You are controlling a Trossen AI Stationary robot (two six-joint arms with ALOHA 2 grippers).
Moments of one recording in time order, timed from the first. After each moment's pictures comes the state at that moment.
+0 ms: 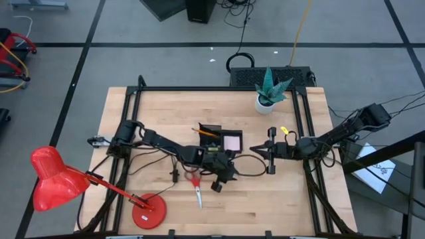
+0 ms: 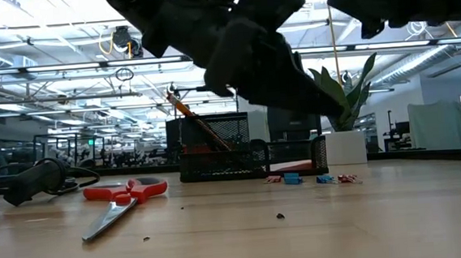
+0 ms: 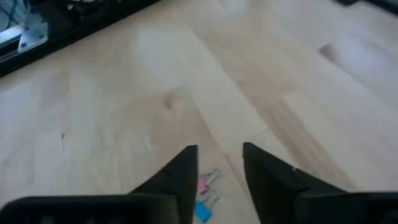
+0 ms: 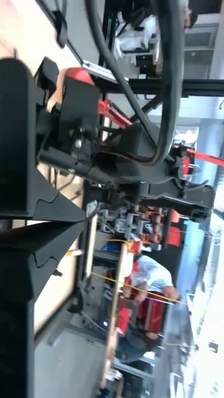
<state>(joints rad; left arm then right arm) -0.19 2.07 1.30 0.18 0.08 0.31 0.37 1.04 0.16 1.00 0.41 -0.18</state>
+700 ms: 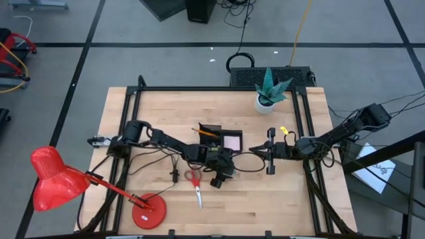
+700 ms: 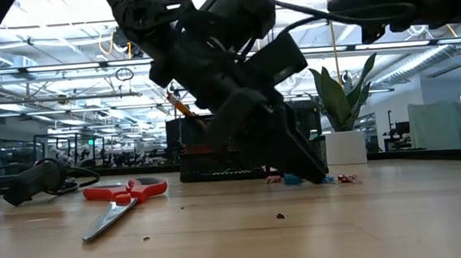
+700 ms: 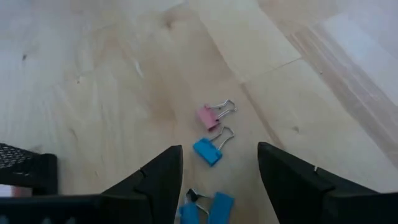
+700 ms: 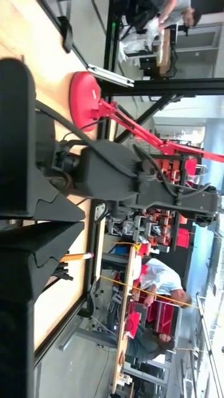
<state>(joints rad) -0.14 2.15 1.30 0.11 0.10 0.26 0.37 1.04 0.16 0.97 0.41 -0.14</state>
